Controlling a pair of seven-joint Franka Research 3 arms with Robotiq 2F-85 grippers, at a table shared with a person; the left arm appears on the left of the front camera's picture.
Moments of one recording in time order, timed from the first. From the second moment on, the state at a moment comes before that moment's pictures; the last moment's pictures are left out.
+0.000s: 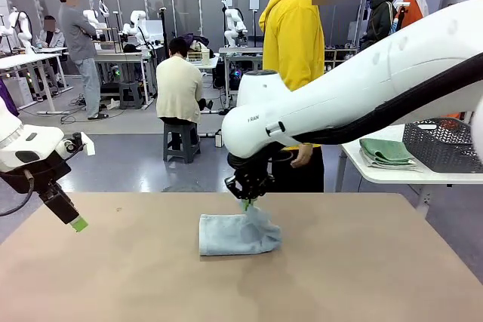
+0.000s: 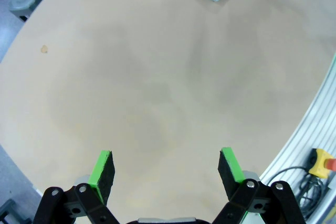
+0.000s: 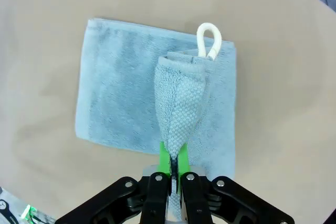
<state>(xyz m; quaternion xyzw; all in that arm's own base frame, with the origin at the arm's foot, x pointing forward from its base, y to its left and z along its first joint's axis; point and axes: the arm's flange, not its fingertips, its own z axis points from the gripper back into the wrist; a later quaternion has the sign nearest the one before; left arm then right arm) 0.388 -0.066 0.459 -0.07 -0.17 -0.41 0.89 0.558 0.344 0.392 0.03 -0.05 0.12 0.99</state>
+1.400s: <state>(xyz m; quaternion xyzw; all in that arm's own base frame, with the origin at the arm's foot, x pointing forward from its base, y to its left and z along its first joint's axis) 0.388 -0.066 0.459 -0.07 -0.17 -0.41 0.89 0.561 0.427 0.344 0.05 -0.05 0.03 1.00</state>
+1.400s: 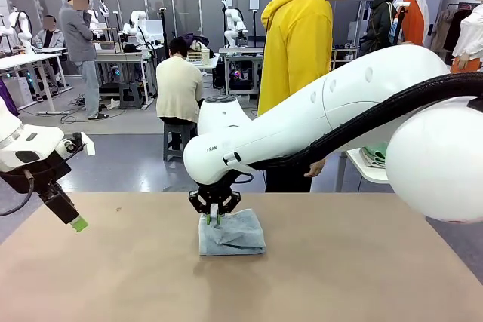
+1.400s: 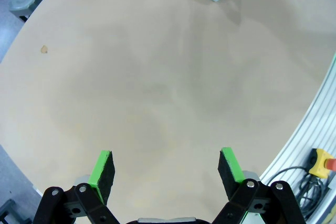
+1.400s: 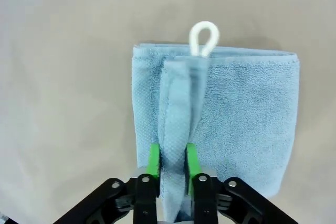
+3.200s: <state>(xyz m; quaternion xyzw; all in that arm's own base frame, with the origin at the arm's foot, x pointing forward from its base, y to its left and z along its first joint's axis) 0.388 -0.066 0.459 -0.07 -0.17 -0.41 0.89 0.564 0.415 0.345 0.07 -0.05 0.02 1.00</state>
